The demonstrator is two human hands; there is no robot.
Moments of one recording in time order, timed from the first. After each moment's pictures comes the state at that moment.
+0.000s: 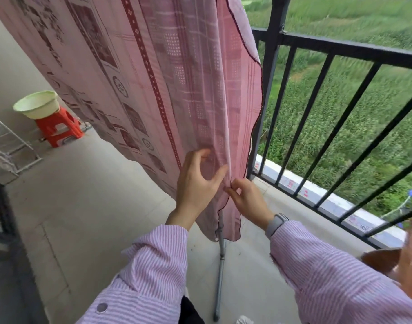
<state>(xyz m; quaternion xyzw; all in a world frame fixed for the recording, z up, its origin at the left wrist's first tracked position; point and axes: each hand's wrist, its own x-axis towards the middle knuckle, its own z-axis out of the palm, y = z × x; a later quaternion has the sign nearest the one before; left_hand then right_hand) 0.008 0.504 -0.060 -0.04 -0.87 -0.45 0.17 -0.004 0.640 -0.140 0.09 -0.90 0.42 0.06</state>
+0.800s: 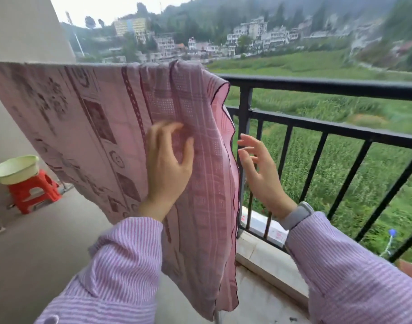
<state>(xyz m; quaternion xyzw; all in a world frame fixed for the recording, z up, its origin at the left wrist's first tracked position) -0.055 0.482 0.081 -0.20 -0.78 -0.37 0.46 -0.046 0.660 0.047 0.13 -0.78 0.55 0.28</state>
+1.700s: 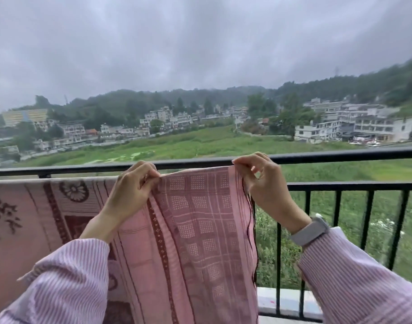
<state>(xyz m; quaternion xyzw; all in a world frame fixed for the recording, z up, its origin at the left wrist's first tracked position) -0.212 0.340 0.215 -0.46 -0.75 -0.38 0.28 -0.059 0.556 0.206 0.02 -0.79 0.33 0.52</state>
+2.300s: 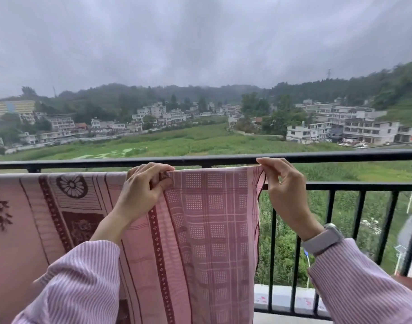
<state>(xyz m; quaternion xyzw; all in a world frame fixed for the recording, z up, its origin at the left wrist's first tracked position) -0.215 0.346 0.204 -0.47 -0.75 -0.37 0.30 -0.046 0.566 0.191 -0.06 -0.76 0.32 0.57</state>
